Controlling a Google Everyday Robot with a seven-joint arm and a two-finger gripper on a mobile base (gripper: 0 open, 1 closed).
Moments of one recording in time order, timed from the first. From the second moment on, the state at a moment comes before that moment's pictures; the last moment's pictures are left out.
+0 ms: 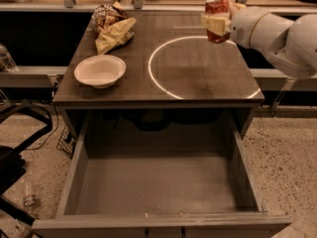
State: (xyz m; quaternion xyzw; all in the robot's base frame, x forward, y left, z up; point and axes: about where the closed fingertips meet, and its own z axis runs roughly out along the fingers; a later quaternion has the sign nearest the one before) arm 0.744 -0.170 0.996 -0.27 0.66 0.16 0.69
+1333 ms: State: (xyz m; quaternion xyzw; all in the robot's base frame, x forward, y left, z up) arm 0.674 -0.014 0.913 -0.33 0.61 0.33 0.64
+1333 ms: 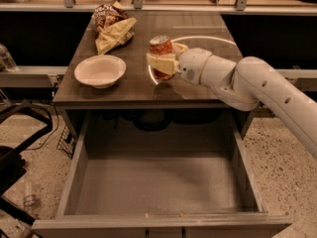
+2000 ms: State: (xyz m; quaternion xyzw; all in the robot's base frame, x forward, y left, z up) arm 0.672 0.013 0.895 -0.33 0.60 0.38 0.62
